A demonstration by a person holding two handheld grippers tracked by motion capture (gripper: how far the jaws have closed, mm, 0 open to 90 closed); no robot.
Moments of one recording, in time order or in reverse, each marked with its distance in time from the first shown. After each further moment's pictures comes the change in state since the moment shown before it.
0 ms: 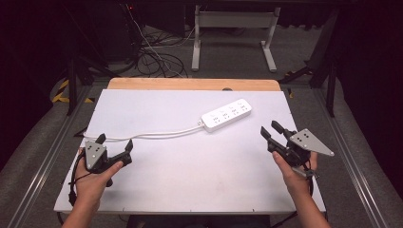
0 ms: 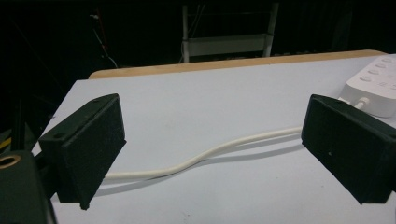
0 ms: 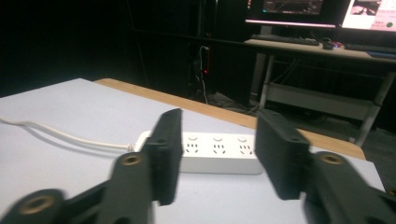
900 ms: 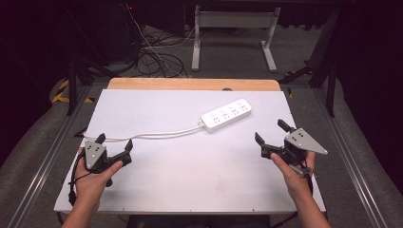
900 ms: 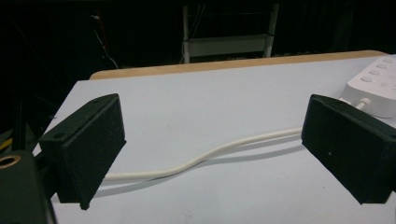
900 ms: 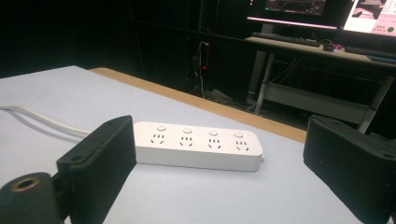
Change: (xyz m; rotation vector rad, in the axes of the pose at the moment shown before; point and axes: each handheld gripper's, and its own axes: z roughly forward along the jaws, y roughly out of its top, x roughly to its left) left arm 0.000 0.000 0.000 0.000 0.000 -0.003; right arm -0.003 -0.009 0.009 0.012 0.007 -0.047
